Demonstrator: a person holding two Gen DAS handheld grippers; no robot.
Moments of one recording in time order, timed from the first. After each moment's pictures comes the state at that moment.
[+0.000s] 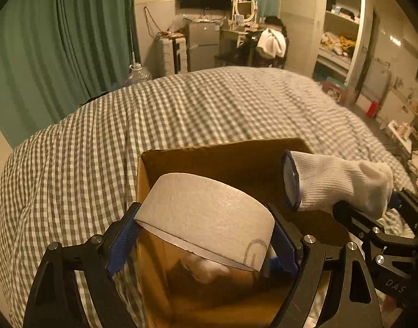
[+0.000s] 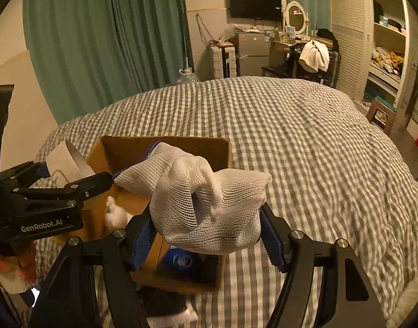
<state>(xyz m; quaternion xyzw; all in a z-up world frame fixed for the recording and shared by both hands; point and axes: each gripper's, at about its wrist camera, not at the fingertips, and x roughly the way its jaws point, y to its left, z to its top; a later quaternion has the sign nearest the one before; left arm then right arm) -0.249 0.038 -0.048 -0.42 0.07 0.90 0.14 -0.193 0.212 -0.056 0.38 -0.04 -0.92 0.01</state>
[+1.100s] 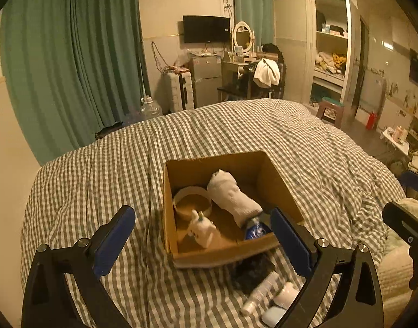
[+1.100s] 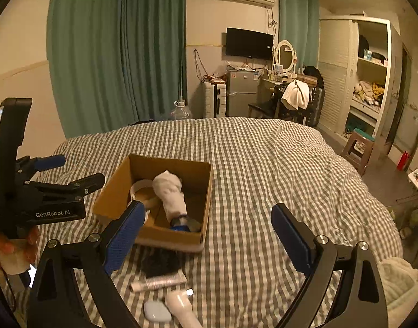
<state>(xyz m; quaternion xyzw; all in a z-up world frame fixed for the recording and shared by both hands) -0.114 0.021 0.028 -0.33 0.08 0.93 0.13 -0.040 0.209 0.041 0.29 0.00 -0.96 -0.02</state>
